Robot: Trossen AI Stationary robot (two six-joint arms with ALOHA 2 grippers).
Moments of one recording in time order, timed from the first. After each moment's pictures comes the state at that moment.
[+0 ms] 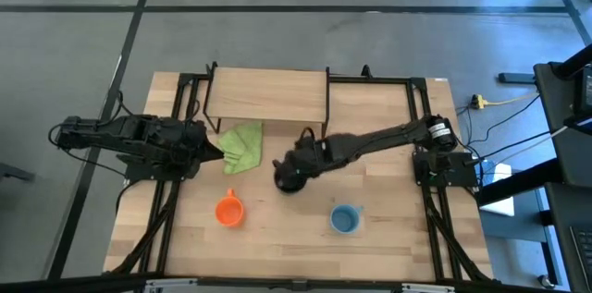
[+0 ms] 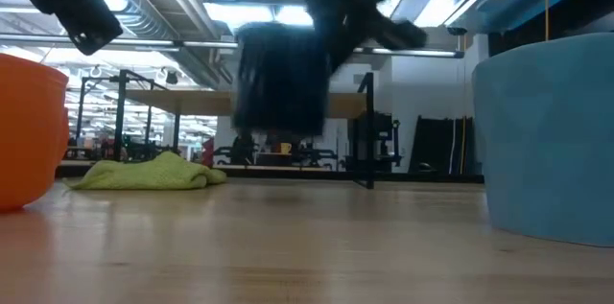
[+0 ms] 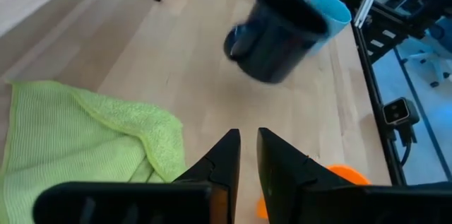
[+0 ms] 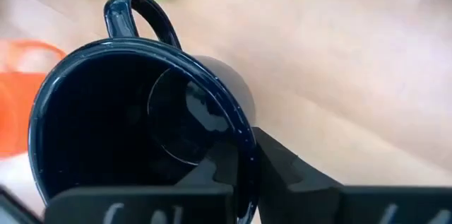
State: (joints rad) left arm -0.07 0.40 0.54 -0.70 -0.02 -0.43; right arm 0.14 1.97 1.74 -0.95 0.14 1.25
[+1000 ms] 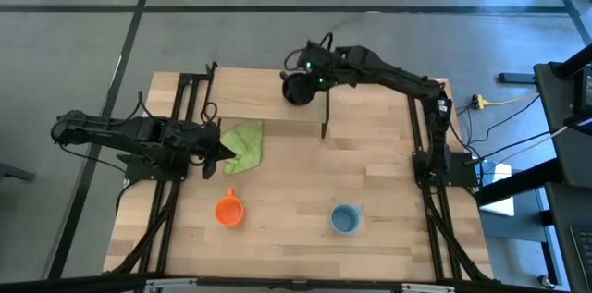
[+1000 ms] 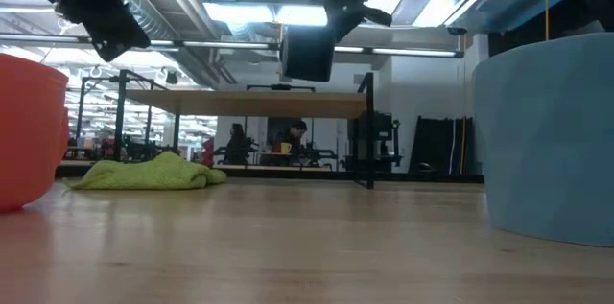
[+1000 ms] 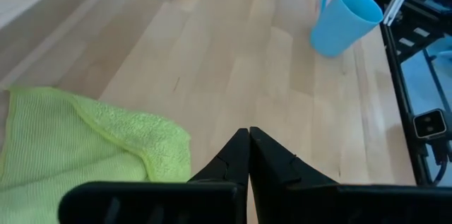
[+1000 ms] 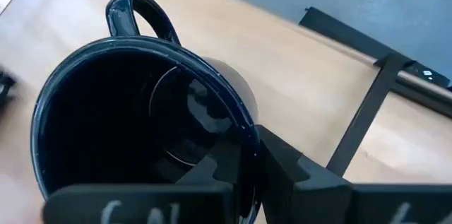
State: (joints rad) left arm -0.07 0.60 0.54 -0.55 -0.07 -0.44; right arm -0.33 1.98 2.16 -1.20 0.24 0.69
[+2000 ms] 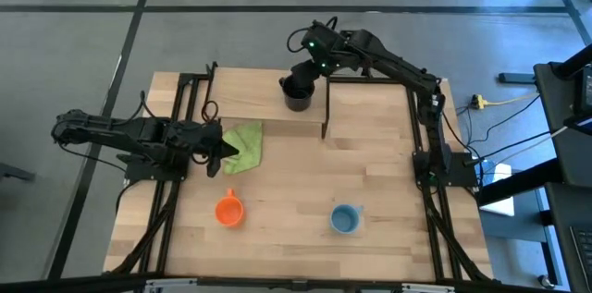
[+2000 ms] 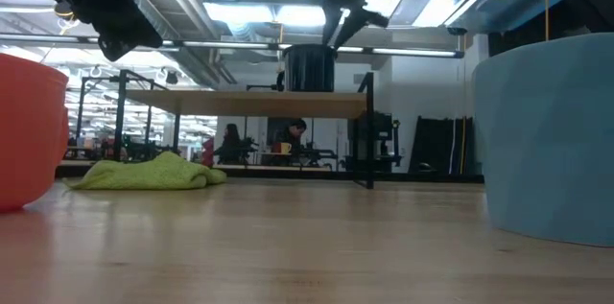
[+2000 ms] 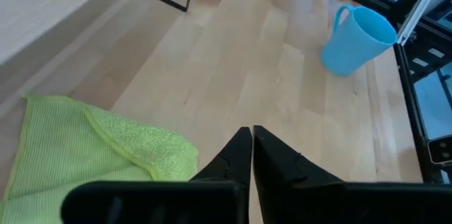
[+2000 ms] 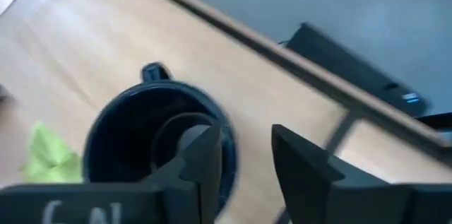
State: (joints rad) left arm -0.07 0.62 0.54 -0.49 -0.12 -0.48; right arm -0.41 2.05 2.35 -1.30 0.20 0.55
